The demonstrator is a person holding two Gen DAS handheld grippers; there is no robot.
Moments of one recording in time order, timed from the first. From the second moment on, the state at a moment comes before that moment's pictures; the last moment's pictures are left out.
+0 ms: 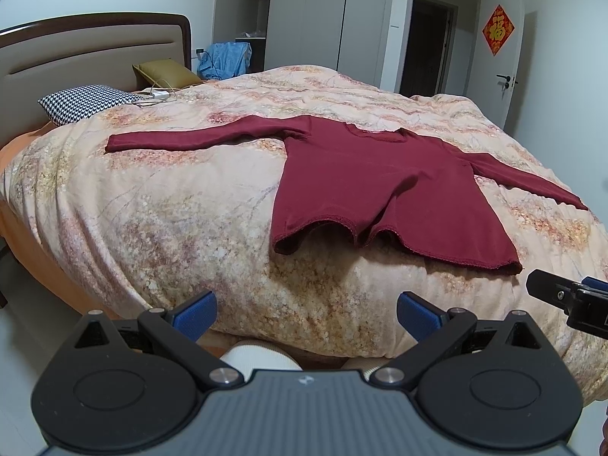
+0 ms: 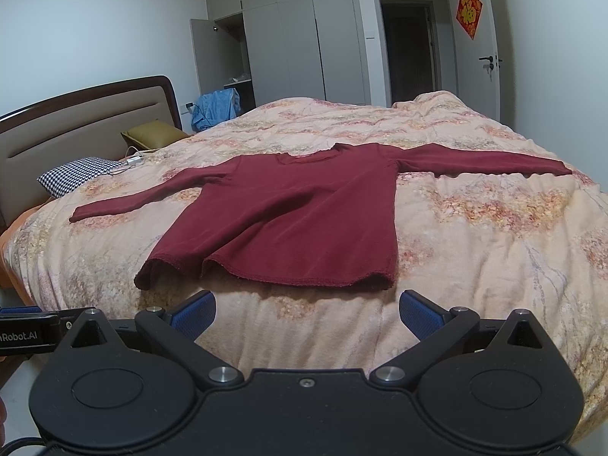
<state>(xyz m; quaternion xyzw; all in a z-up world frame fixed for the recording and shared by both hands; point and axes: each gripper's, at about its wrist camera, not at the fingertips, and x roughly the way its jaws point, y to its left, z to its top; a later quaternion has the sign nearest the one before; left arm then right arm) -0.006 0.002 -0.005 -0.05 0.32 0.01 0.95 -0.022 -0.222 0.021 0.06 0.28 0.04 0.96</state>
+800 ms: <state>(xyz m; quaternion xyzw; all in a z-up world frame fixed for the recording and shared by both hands) -0.007 0.000 -0.002 -0.04 0.32 0.01 0.95 -0.021 -0.223 0.020 0.06 0.28 0.03 0.96</state>
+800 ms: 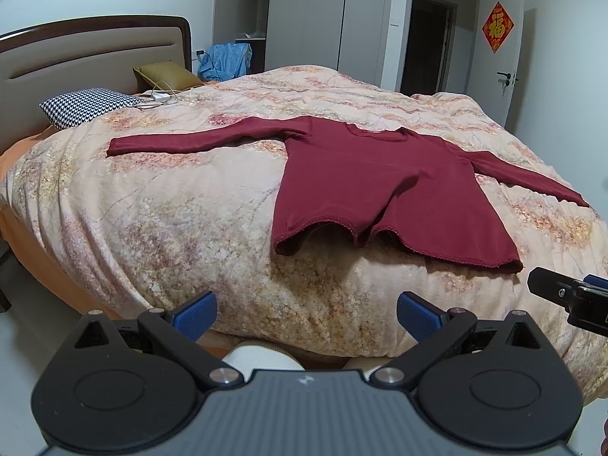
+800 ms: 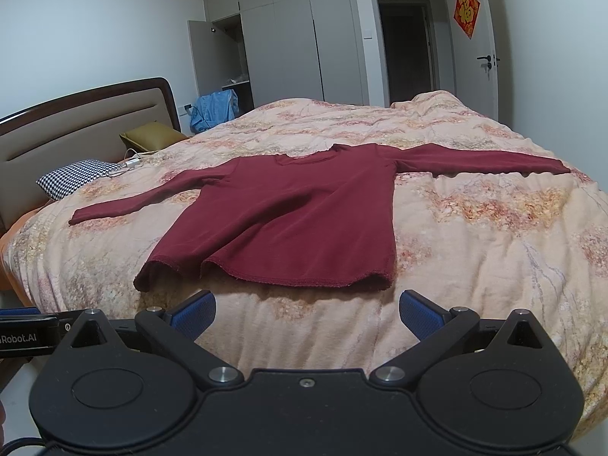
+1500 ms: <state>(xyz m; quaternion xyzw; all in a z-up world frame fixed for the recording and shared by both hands) 0.020 -0.022 0.067 0.01 0.30 0.05 0.95 -0.021 -0.241 0.054 0.05 0.22 0.02 0.97</state>
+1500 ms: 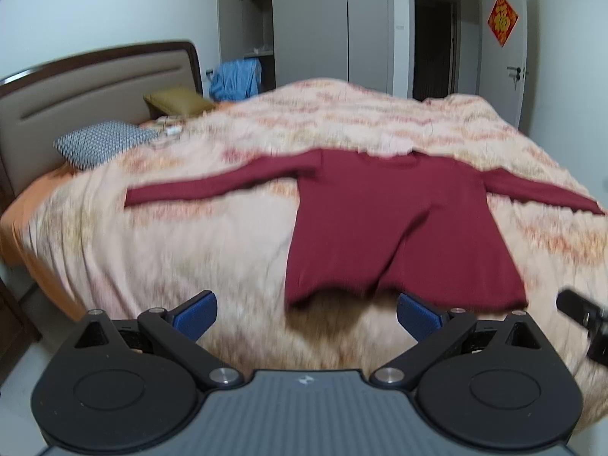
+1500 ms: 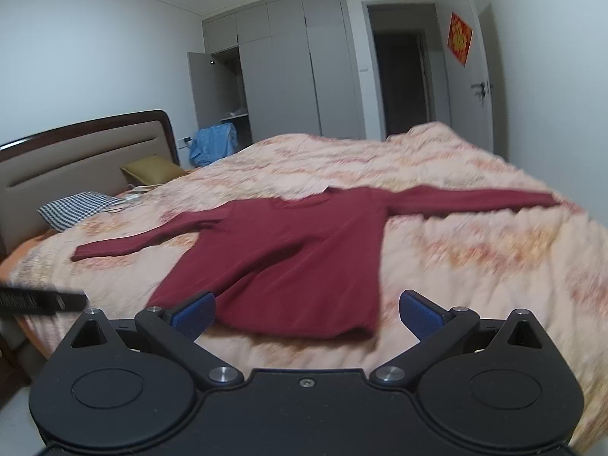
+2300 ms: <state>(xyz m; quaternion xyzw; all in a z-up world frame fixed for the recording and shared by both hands) 0.291 -0.106 0.070 0.06 0.32 0.01 0.95 0.187 -0.452 0.006 0.13 0.25 -0.14 0.95</state>
